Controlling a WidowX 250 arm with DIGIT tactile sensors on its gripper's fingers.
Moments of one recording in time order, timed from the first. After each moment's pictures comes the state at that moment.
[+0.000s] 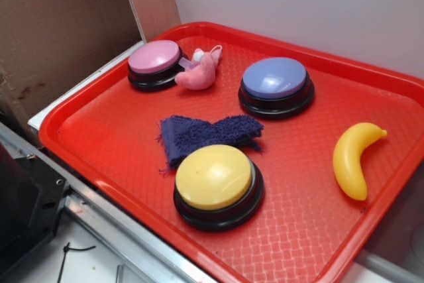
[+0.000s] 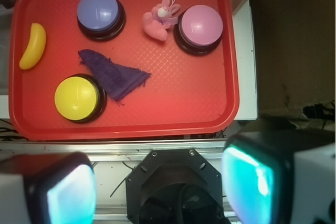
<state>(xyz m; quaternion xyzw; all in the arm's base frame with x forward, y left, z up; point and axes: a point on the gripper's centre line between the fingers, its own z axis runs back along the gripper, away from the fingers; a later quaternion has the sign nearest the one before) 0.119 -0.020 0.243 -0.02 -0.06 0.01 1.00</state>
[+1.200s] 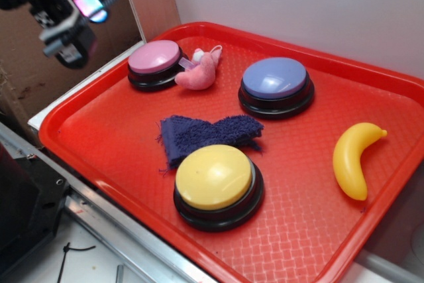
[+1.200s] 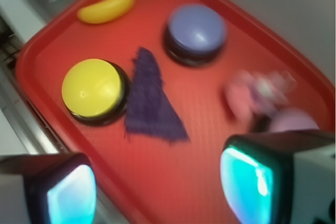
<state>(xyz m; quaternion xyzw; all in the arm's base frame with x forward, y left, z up) 0.181 -0.034 0.127 -0.09 -0.17 -0.44 0.88</state>
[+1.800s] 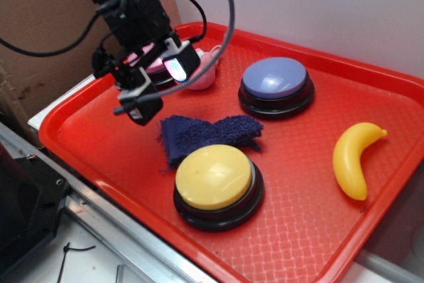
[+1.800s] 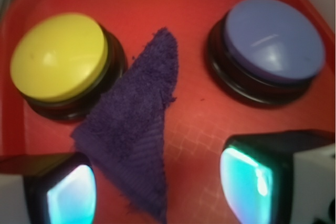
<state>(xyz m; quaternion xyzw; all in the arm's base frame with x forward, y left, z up) 0.217 -0.052 0.047 -0.11 -0.16 -0.61 0.77</state>
